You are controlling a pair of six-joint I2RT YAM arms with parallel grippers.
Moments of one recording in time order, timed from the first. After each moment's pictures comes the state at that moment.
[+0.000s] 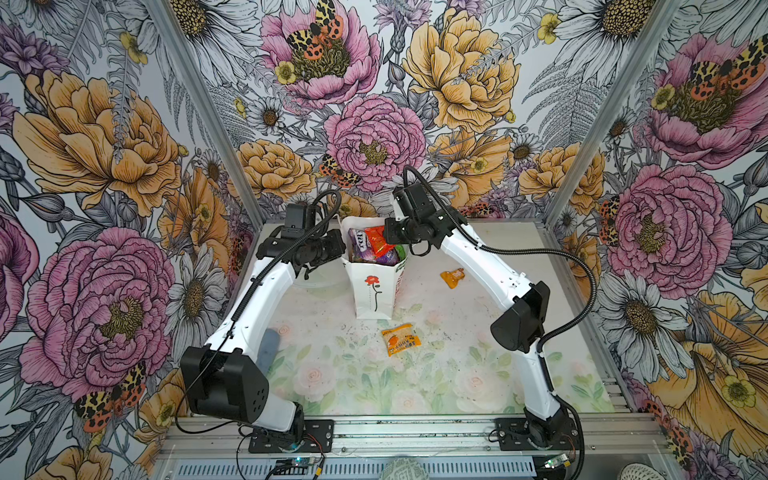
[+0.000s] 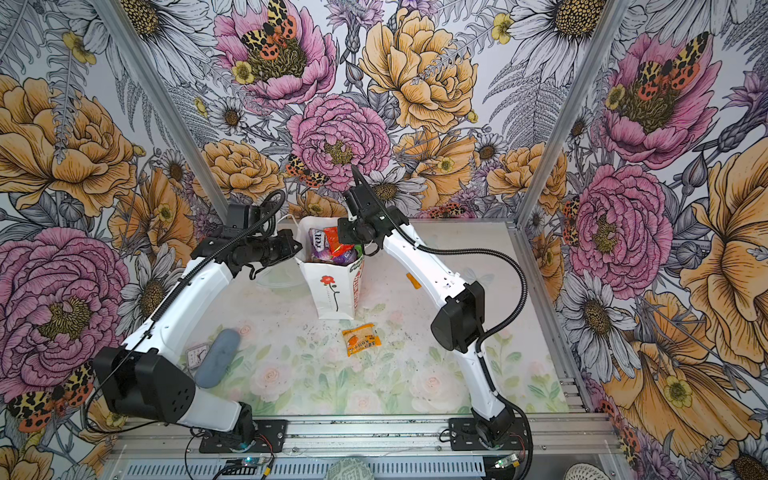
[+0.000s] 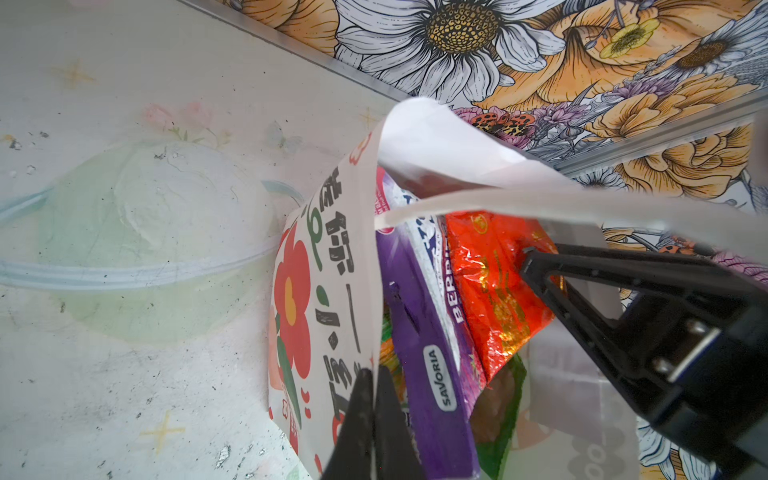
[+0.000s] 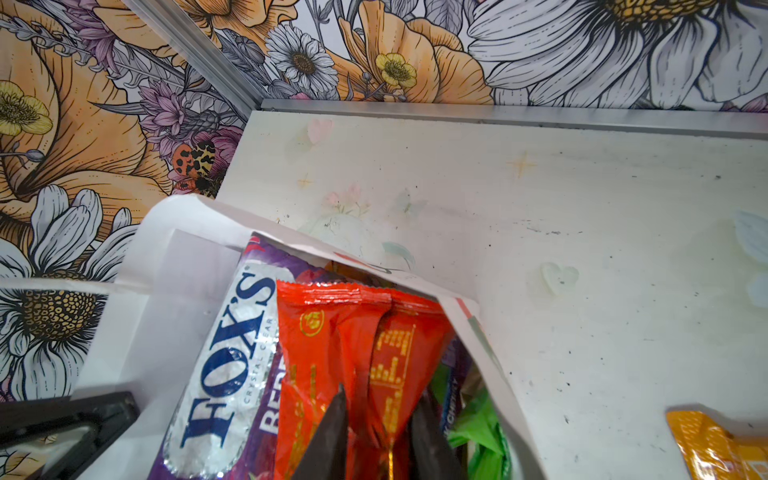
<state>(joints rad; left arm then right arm) -0.17 1.47 1.44 -0.71 0.28 -0.50 0.65 2.21 2.40 -0.95 -0.07 0.45</state>
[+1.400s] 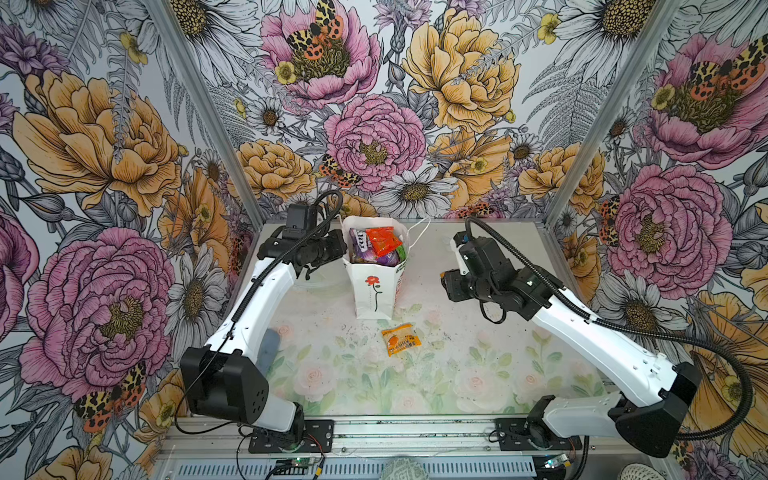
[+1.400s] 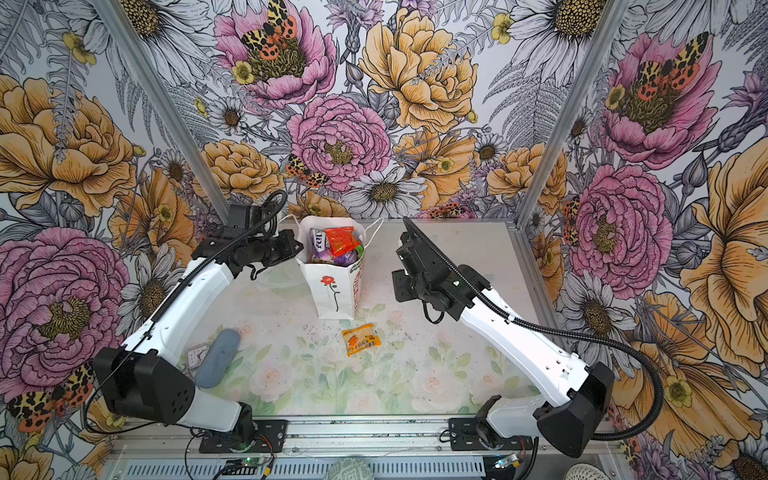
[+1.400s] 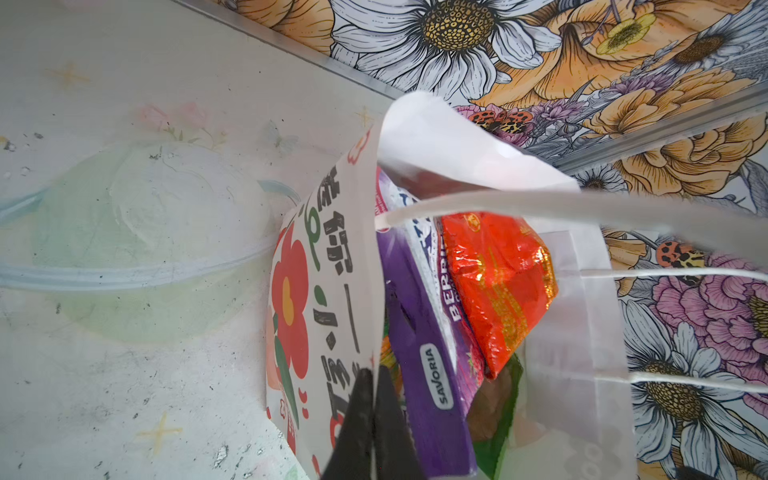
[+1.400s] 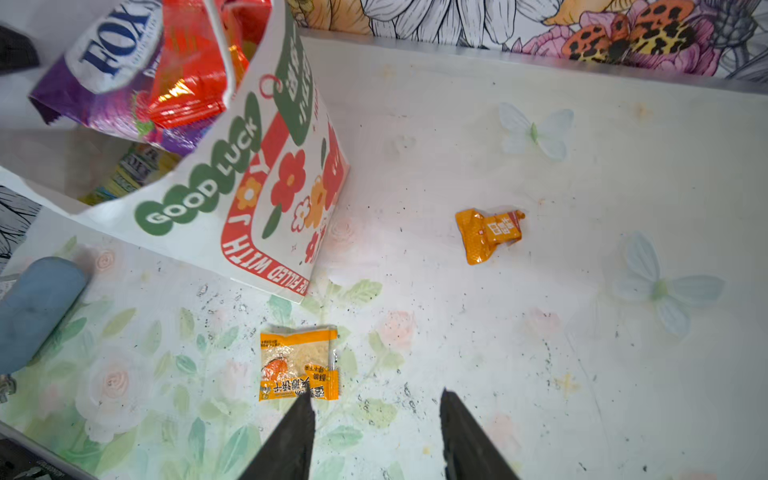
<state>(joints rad) -0.19 1.47 1.44 -0.71 0.28 -0.50 0.70 1.31 1.34 -0.88 0.16 0.39</state>
